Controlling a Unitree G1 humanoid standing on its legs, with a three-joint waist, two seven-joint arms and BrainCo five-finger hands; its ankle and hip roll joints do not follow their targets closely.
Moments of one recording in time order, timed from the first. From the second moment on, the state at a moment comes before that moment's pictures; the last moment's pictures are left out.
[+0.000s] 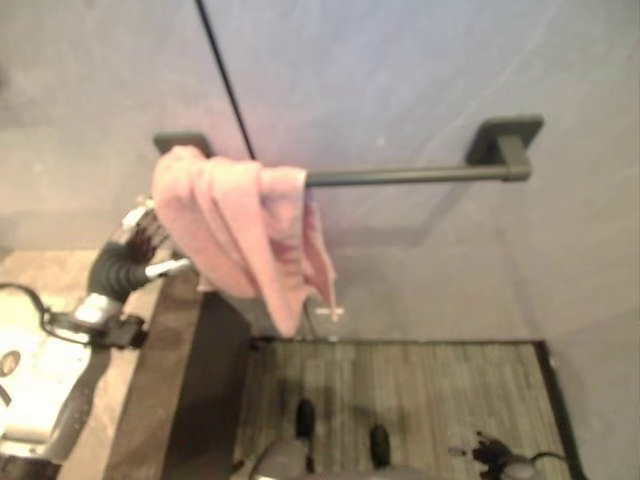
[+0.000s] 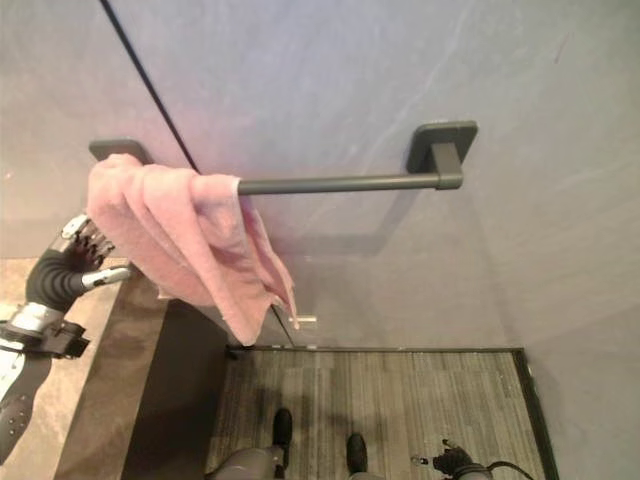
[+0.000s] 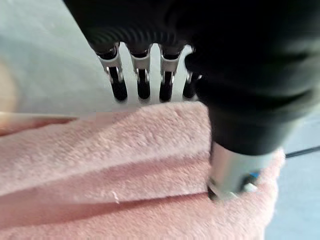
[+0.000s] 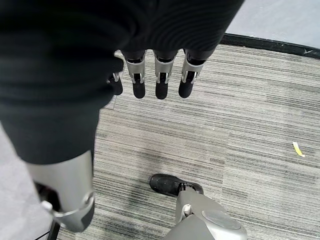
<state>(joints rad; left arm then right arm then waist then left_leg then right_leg) 0.16 0.85 0.12 -0.22 -0.71 -0.26 -0.14 -0.04 -0.39 0.16 1.29 0.08 -0.07 0.00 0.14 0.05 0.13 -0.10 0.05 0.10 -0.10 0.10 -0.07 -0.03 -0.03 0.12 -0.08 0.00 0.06</state>
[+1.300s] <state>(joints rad) 0.17 1.03 0.15 -0.26 -0.71 -0.27 -0.18 0.07 -0.64 0.16 0.34 0.18 -0.17 0.05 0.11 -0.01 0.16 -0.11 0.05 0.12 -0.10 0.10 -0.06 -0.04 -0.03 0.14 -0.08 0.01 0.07</state>
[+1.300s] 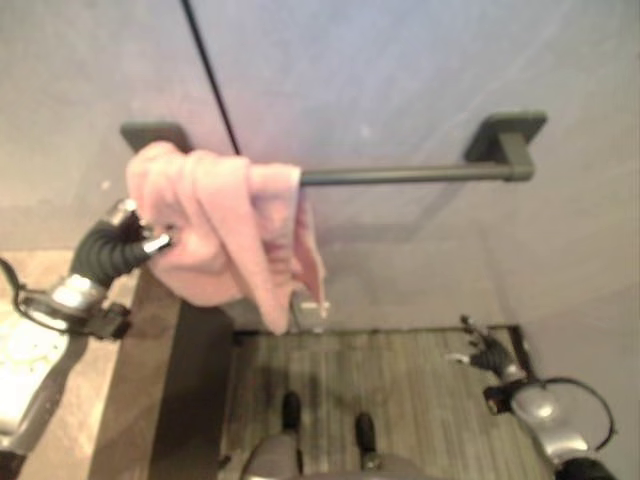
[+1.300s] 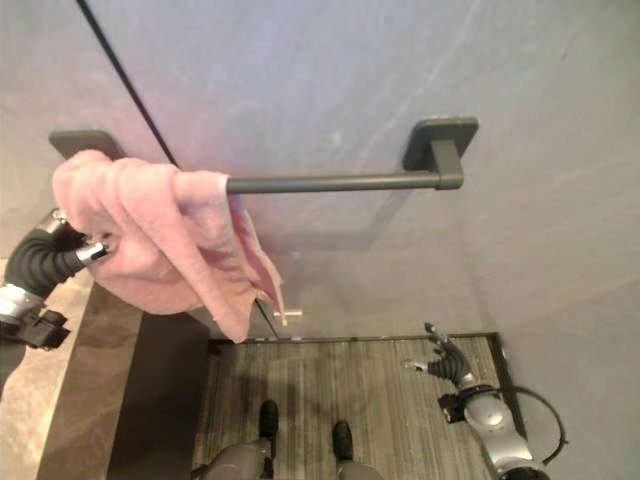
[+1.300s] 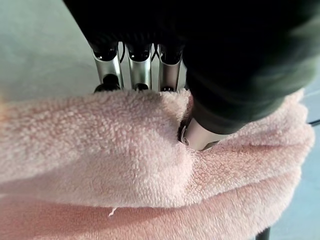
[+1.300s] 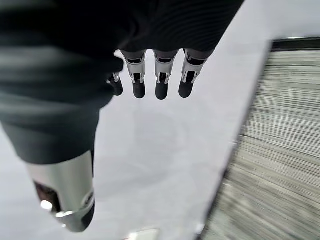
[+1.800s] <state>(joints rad) 0.14 1.06 0.12 -0.24 -0.74 -0.28 -0.18 -0.09 -0.89 0.33 -0.11 0.57 -0.18 0.20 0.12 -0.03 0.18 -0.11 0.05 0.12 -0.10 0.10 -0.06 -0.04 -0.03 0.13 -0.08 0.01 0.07</state>
